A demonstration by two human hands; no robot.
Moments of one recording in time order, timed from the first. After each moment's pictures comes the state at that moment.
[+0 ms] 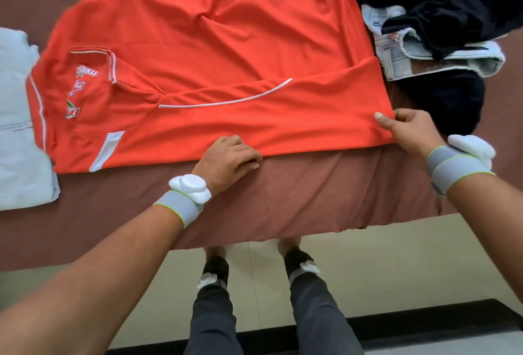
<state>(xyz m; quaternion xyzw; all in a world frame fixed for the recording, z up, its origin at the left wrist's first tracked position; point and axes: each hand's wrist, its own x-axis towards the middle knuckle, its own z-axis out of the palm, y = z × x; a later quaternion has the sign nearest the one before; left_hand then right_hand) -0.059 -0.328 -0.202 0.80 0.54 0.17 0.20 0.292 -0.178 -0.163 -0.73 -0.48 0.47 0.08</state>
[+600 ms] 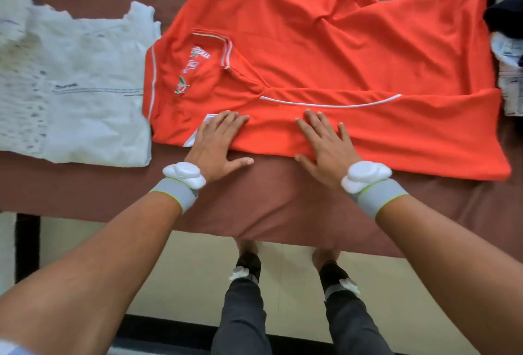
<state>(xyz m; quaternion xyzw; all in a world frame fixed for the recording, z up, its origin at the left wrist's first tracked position) -0.229 -0.401 -0.182 0.63 0.73 0.01 0.25 0.020 -0.277 -0.166 -0.36 -0.87 0.29 -0.17</state>
